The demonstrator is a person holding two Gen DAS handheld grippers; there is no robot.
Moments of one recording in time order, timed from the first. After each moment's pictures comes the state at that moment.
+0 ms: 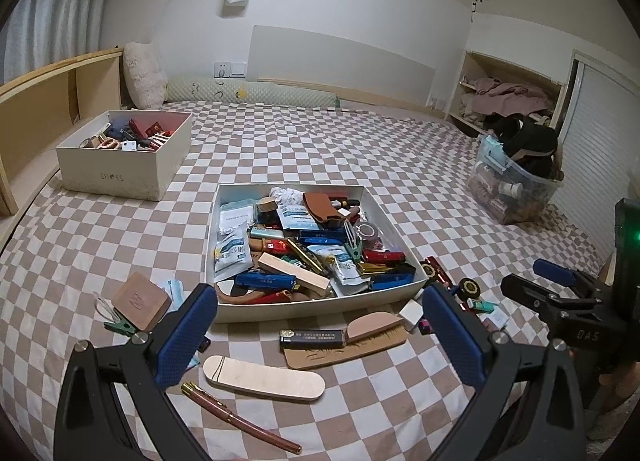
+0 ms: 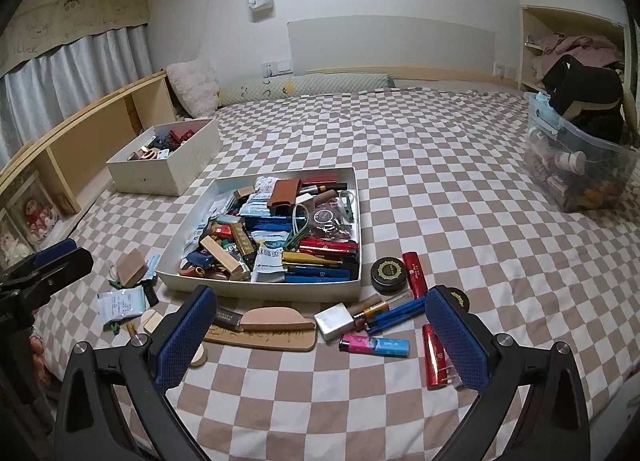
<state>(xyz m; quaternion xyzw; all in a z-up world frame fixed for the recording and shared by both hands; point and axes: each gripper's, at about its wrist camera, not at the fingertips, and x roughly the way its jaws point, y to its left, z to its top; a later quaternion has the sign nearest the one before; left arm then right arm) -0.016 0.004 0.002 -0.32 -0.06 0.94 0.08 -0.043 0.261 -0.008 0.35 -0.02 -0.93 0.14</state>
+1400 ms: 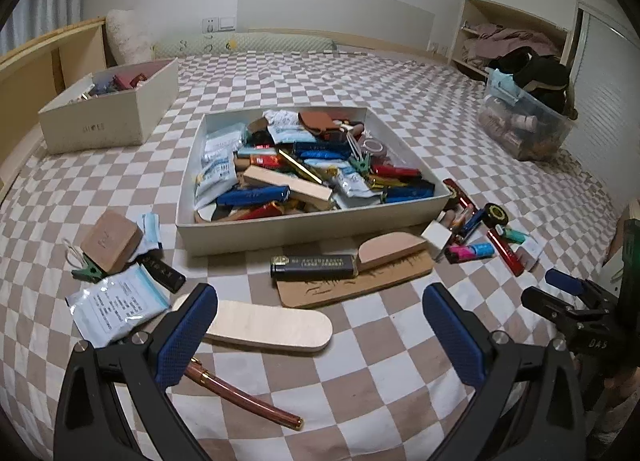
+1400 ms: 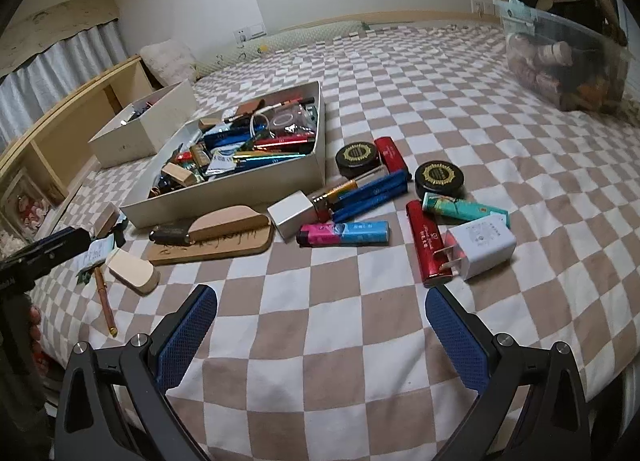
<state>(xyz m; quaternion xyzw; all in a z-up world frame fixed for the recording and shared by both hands) -0.021 0.027 -0.089 -0.40 -0.03 0.91 0.08 -0.018 0.301 -0.119 0.42 -0.07 -0.90 0.13</state>
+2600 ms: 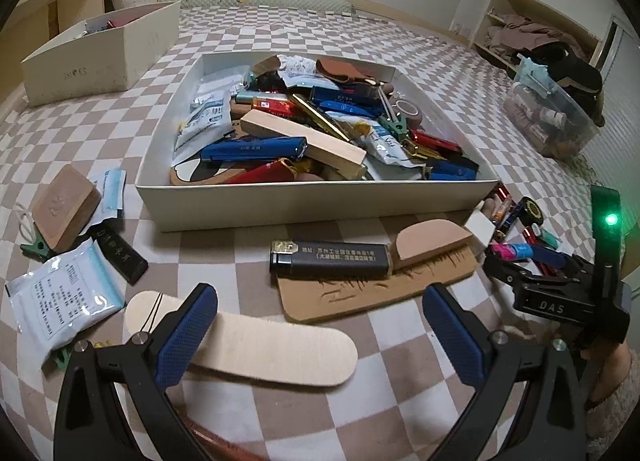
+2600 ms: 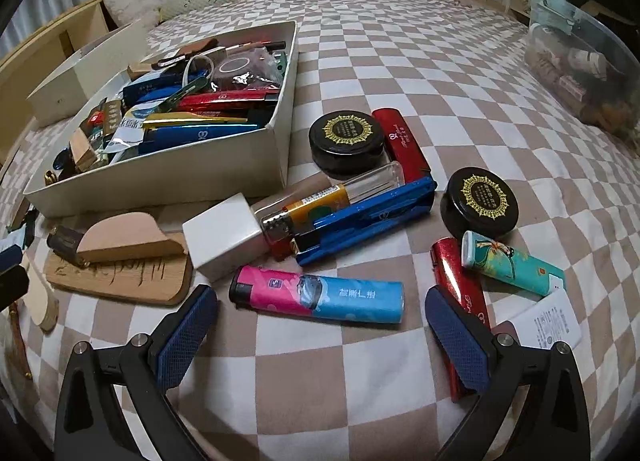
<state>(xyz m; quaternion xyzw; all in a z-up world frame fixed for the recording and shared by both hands) -0.074 0.020 -0.145 -0.46 -0.06 0.88 0.07 -0.109 0.274 -0.172 0.48 0.01 -0.87 0.06</state>
